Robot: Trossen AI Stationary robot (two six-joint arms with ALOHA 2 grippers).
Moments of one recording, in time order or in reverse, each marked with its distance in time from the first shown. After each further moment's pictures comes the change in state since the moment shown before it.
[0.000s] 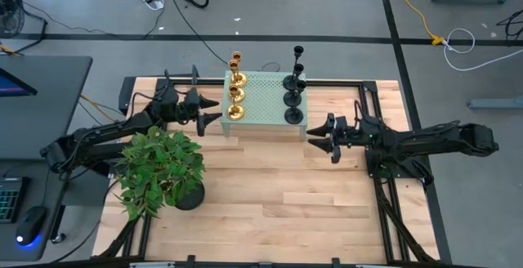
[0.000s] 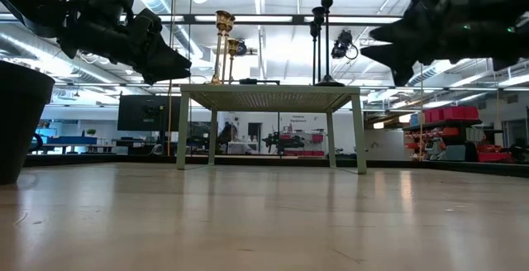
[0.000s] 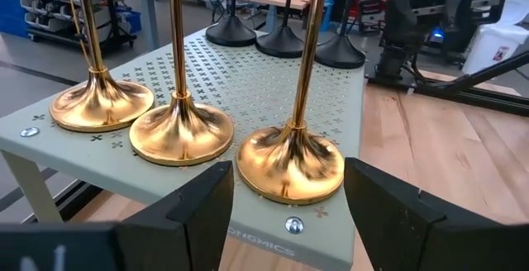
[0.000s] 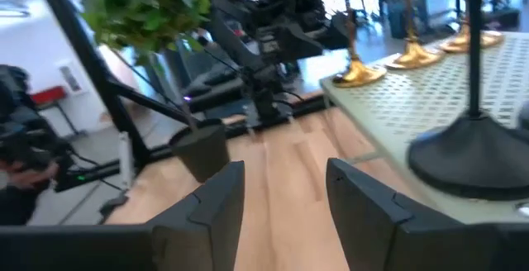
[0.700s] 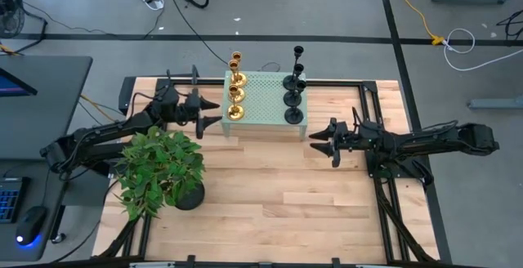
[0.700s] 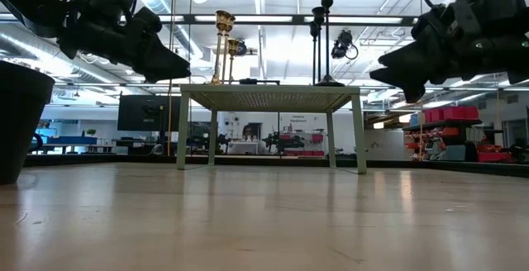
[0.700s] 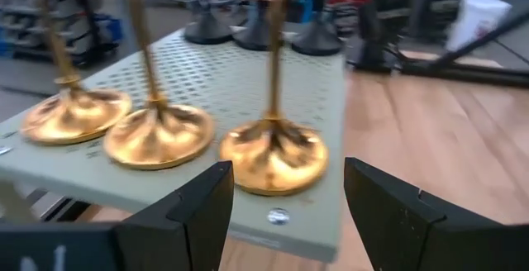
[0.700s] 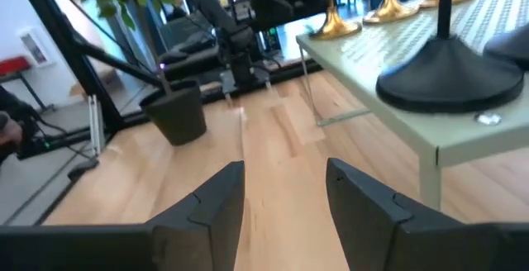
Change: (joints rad) left arm 0.000 0.000 0.000 -0.020 0.051 0.089; right arm 0.029 -0.017 -0.096 0.003 0.064 -0.036
